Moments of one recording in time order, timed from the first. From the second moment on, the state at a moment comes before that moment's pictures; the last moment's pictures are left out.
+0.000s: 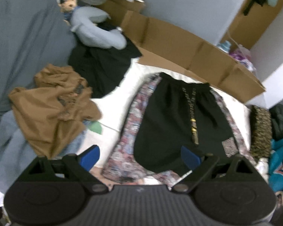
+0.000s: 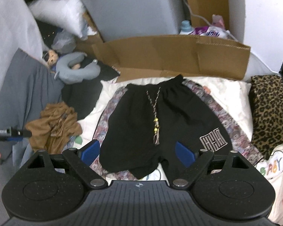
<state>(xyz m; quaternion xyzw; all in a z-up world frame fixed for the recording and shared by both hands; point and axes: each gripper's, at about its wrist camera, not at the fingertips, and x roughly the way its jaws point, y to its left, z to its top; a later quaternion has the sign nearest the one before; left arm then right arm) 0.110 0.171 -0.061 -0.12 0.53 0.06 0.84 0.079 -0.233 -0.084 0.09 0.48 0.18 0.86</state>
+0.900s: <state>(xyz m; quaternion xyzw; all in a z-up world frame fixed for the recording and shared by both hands) 0.100 0.238 -0.146 -0.11 0.51 0.06 0.85 0.064 -0.171 -0.281 0.11 0.55 0.16 0.81</state>
